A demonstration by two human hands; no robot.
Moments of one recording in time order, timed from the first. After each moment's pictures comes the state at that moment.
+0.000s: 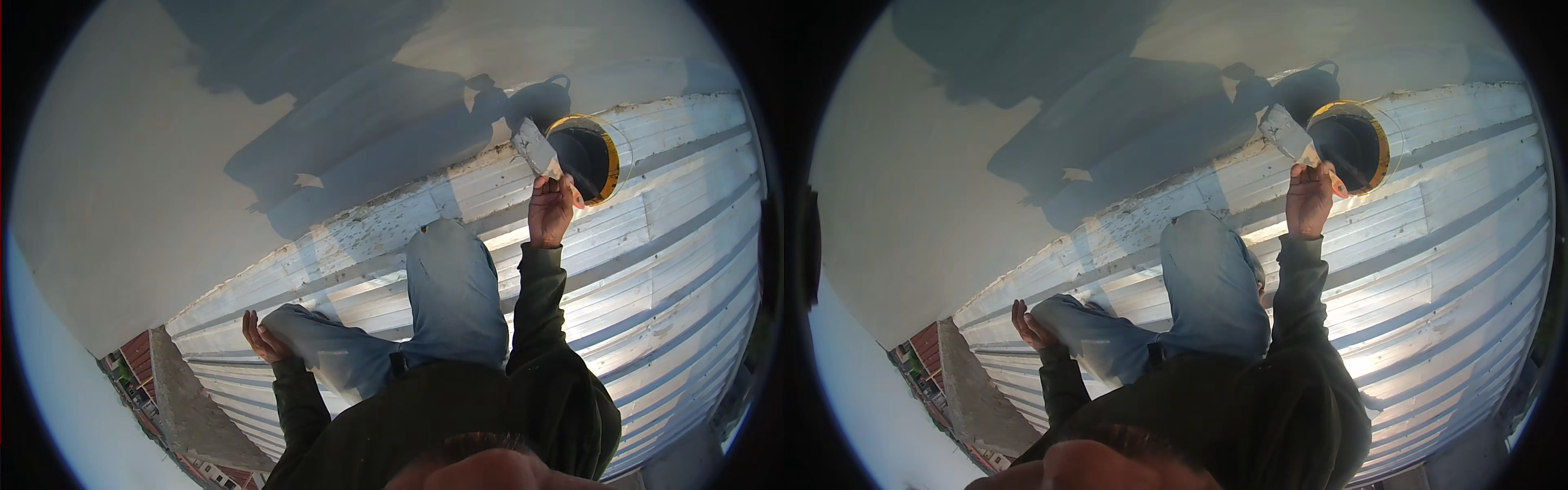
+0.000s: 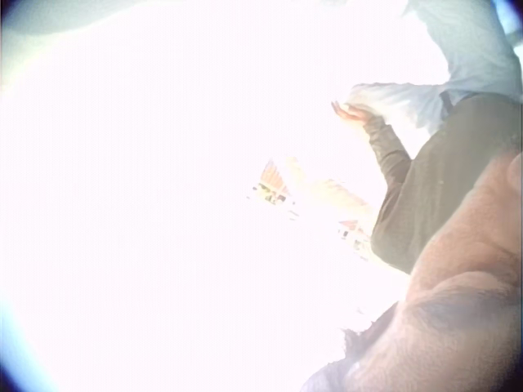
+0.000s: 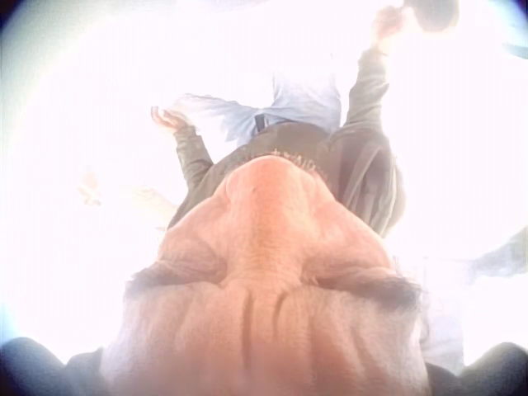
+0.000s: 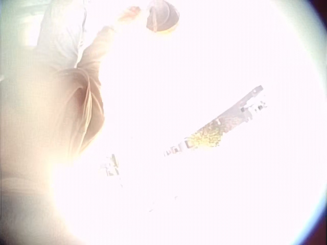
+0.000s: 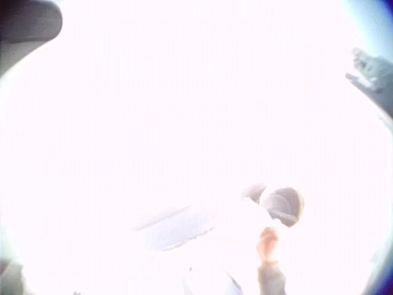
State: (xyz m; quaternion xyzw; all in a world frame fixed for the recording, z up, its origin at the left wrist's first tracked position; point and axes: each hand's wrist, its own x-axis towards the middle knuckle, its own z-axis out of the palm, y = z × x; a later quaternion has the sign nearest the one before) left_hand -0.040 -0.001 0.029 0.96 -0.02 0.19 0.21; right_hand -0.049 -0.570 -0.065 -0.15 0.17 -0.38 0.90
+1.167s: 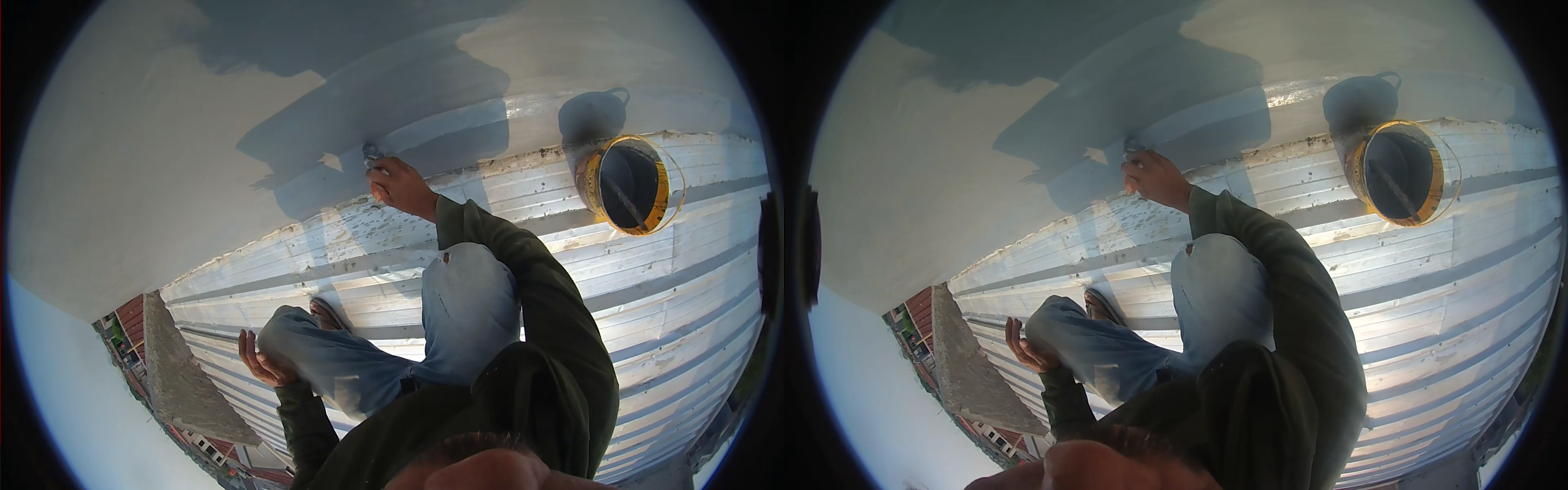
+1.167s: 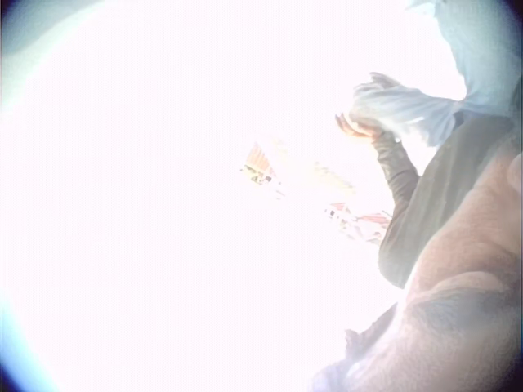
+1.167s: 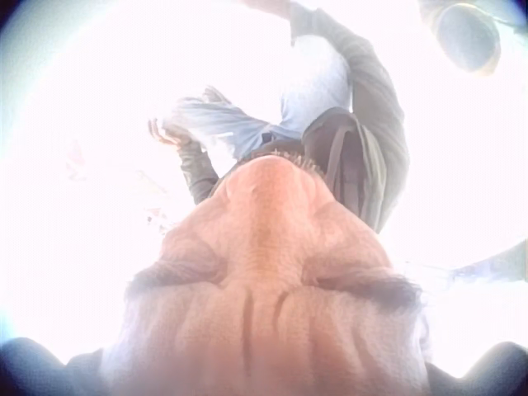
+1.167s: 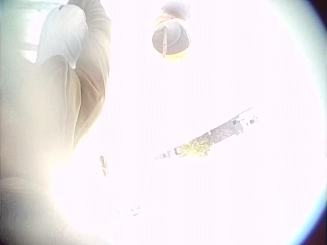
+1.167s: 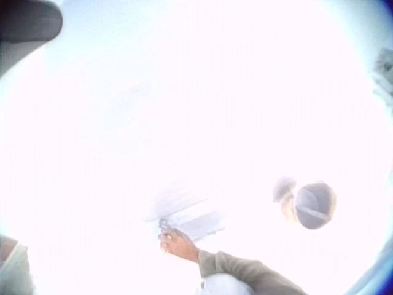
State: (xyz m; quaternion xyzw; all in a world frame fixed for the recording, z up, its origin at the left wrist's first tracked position) left_hand -0.063 -0.005 0.051 0.96 0.00 0.21 0.18; right_hand 0.119 -0.338 -0.162 -0.85 -0.20 -0.20 0.44
